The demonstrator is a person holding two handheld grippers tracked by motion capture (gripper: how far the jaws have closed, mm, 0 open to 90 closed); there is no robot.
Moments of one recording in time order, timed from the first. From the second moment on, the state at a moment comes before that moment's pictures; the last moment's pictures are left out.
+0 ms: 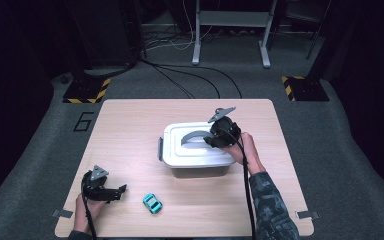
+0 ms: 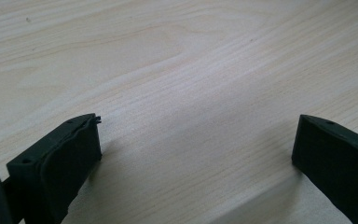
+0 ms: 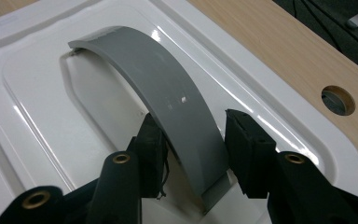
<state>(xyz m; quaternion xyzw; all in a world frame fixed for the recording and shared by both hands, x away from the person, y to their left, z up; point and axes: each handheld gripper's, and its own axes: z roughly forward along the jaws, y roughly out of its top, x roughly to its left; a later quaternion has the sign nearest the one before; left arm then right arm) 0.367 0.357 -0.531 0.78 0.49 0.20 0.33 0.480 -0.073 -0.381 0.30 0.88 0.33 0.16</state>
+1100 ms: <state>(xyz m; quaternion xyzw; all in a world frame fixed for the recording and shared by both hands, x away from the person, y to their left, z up) 0.366 0.357 -0.531 0.78 0.49 0.20 0.33 0.448 -0.094 -0.371 0.32 0.87 0.35 0.13</state>
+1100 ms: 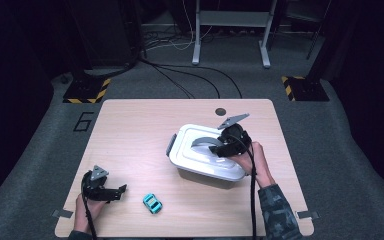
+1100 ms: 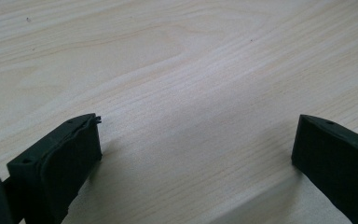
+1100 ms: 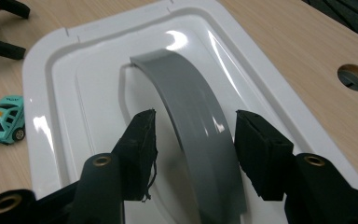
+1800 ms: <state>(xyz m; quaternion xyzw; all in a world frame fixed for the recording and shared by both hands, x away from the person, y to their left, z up) 0.366 0.356 -0.531 0.78 0.49 0.20 0.33 0.453 -0.088 -0.368 0.35 0.86 0.34 0.11</state>
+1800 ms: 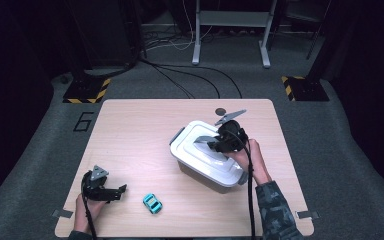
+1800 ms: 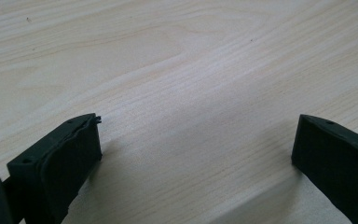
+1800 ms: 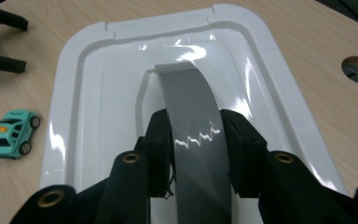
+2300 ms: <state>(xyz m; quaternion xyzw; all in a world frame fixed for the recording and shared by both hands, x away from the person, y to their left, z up) 0.366 0.356 -0.531 0.78 0.49 0.20 0.33 0.451 -0.095 -0.381 0.31 0.87 0.36 0.12</state>
